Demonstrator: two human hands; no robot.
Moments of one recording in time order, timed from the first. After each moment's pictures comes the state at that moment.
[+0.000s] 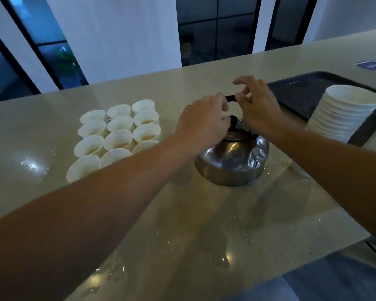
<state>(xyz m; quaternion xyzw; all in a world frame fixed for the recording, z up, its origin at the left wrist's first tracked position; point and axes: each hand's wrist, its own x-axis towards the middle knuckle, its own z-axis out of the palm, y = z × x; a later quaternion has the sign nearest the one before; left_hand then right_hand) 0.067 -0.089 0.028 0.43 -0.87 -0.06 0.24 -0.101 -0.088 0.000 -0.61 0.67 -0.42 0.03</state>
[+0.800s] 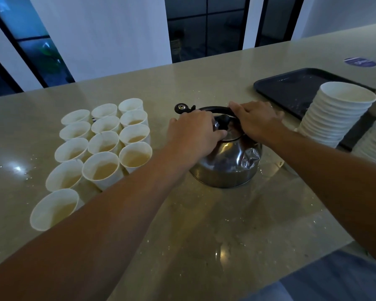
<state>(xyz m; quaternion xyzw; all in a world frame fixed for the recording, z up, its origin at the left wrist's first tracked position) 0.062 -0.094 0.007 0.49 -0.85 -0.05 0.15 -0.116 -0.086 -0.015 -0.53 0.80 -0.25 0.07</state>
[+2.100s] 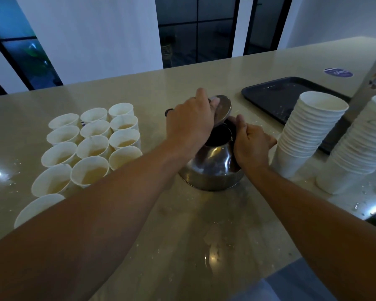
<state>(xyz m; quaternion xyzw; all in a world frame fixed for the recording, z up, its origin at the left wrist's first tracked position) 0.037 -0.096 0.023 0.49 -0.83 0.02 0.27 -0.096 -0.050 -0.058 -0.45 0.75 -0.48 0.02</state>
